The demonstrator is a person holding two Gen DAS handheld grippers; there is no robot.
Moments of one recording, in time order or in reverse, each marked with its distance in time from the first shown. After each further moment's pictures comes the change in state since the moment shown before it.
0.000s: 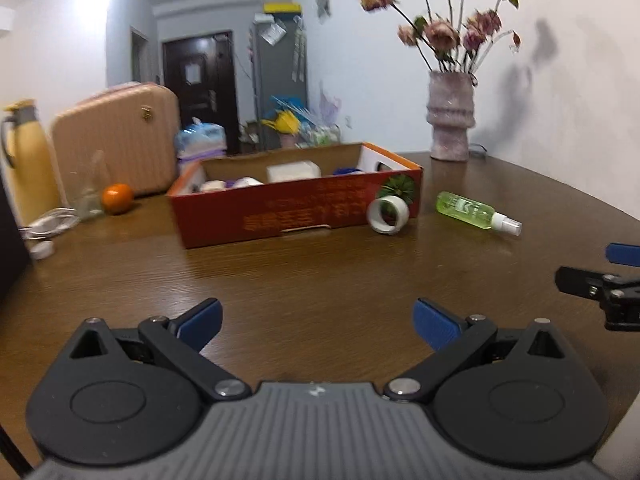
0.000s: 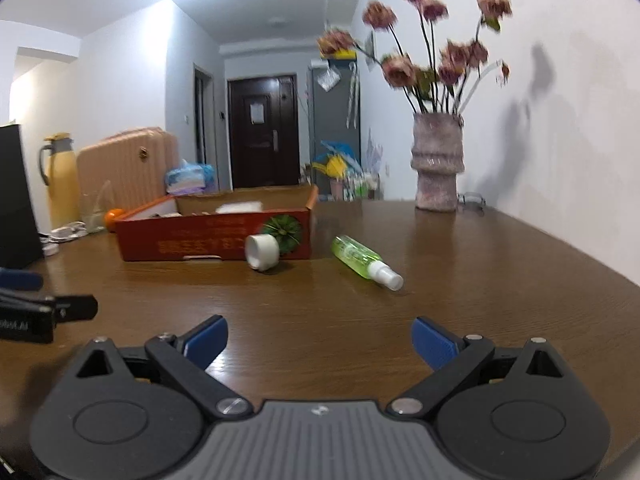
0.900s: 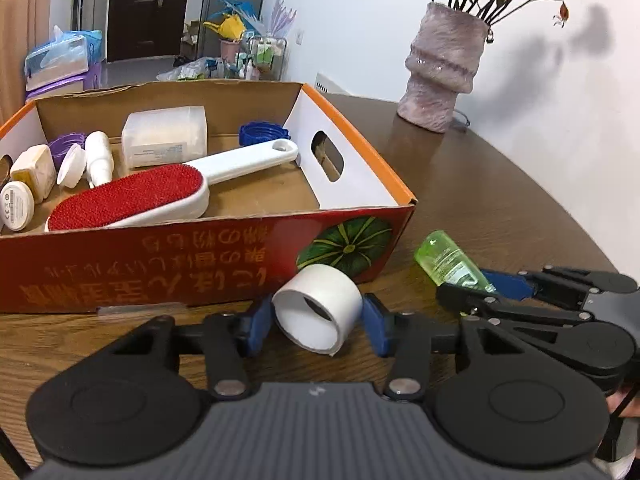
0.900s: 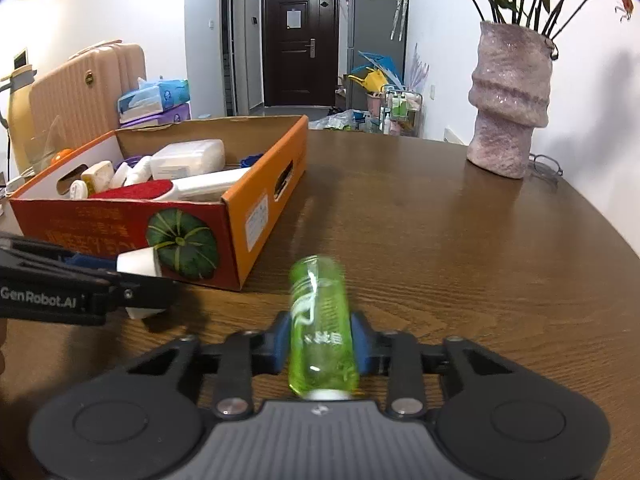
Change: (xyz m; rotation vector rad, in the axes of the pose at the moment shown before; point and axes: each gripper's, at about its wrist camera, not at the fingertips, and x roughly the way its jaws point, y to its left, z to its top) left arm 0.224 -0.029 0.098 -0.144 0.272 -0.237; right arm 0.223 -0.046 0.081 -0.095 0.268 0.101
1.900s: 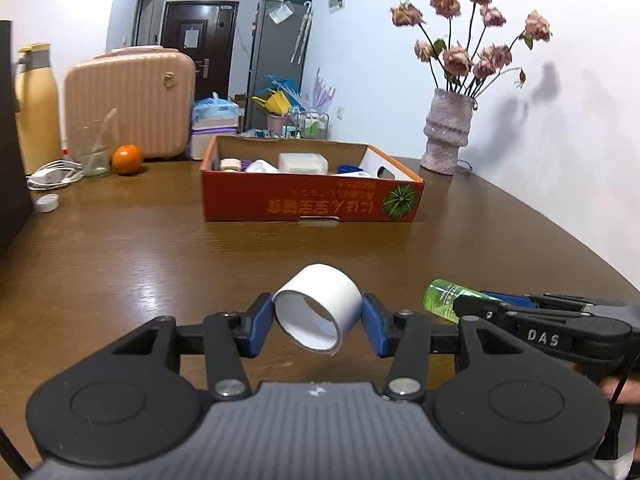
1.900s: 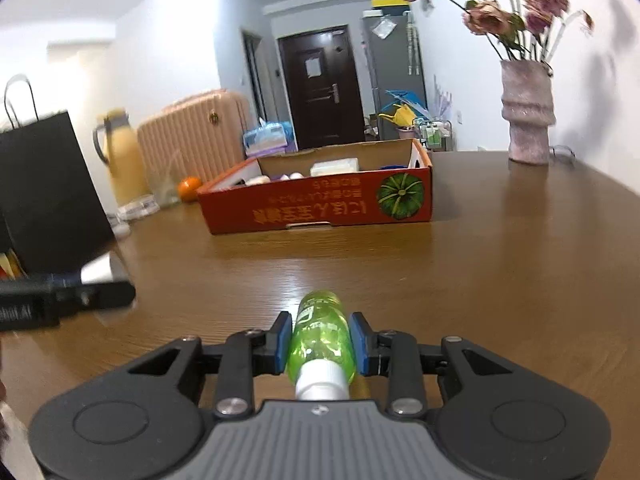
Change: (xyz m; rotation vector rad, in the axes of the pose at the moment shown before) left arm -0.274 0.059 -0.168 0.007 -0.250 0.118; right arm -0.178 0.162 -0.116 0.147 -0.178 0.149
